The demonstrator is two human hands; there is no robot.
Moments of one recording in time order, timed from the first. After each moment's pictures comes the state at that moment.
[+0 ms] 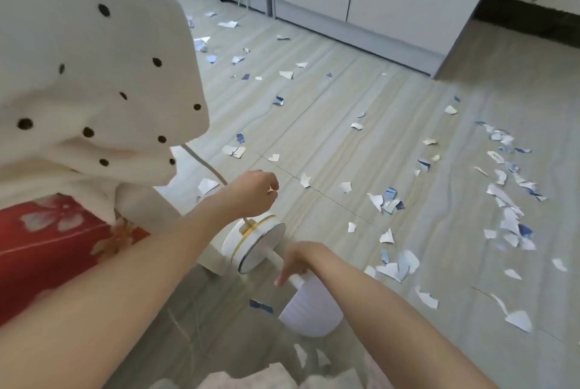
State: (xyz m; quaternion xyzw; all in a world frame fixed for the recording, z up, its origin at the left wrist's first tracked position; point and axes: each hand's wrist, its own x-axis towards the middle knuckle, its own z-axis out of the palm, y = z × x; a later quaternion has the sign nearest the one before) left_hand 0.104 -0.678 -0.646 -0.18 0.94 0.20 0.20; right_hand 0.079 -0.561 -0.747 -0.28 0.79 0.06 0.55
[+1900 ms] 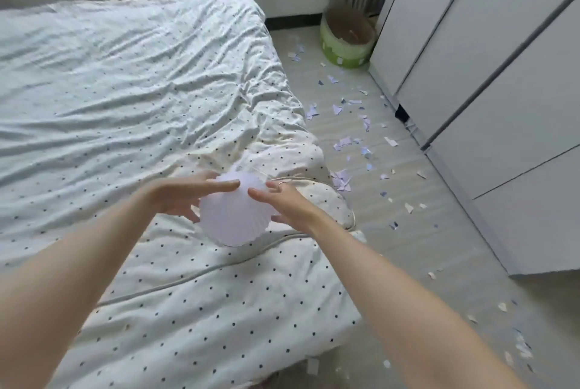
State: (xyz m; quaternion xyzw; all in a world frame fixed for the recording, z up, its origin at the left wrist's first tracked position) left_hand 0.486 -1.010 -0.035 -0.53 0.54 0.64 0.12; right_hand 0.299 -0.916 -0.064 -0.27 0.63 -0.32 0.65
